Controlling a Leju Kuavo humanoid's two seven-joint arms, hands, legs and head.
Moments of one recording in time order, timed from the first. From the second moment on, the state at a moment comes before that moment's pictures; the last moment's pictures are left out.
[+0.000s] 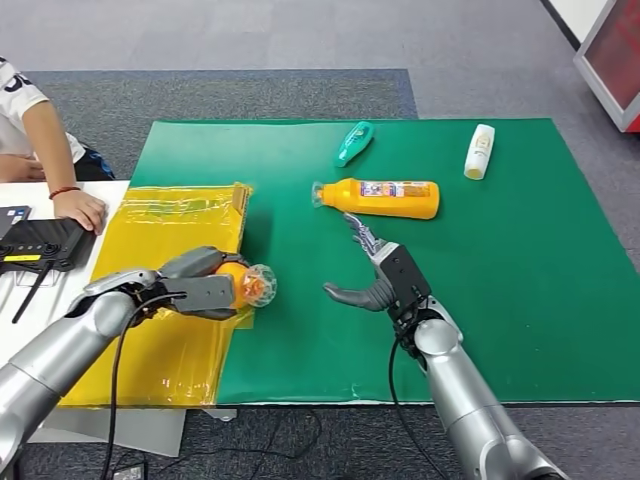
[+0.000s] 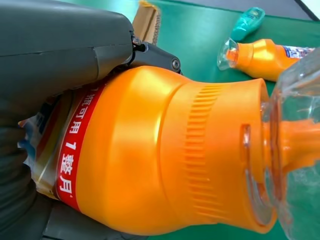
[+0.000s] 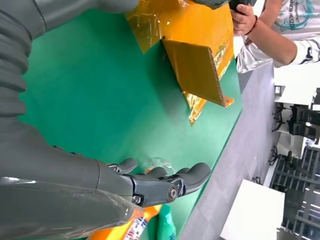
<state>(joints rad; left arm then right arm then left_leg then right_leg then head) -0.66 0.34 -0.75 -1.13 -0.33 -0.48 -0.25 -0.45 0.06 0.31 -0.99 0.23 0.21 -0.38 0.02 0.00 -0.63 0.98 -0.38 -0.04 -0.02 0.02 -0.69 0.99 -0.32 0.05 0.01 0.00</state>
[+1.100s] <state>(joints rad) -0.72 0.46 -0.77 -0.99 -0.10 -0.57 -0.32 -0.52 0.09 0.39 -0.91 0.22 0.20 -0.38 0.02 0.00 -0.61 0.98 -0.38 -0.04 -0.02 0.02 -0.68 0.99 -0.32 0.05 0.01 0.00</state>
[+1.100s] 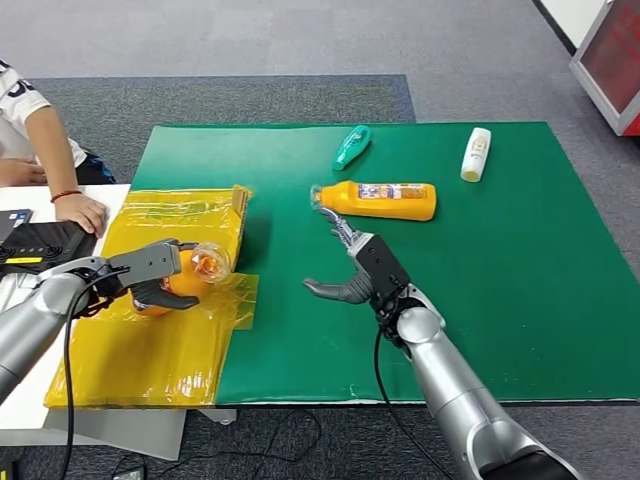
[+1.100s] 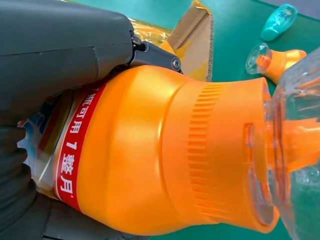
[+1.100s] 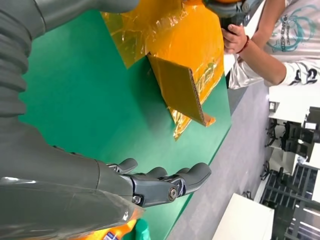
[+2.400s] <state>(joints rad) -0.72 0.47 -0.79 -0.94 -0.14 -0.57 -0.35 -0.52 0.09 0.44 -0.91 0.22 0.20 -0.37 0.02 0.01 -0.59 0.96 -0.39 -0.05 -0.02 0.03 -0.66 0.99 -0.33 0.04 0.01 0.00</state>
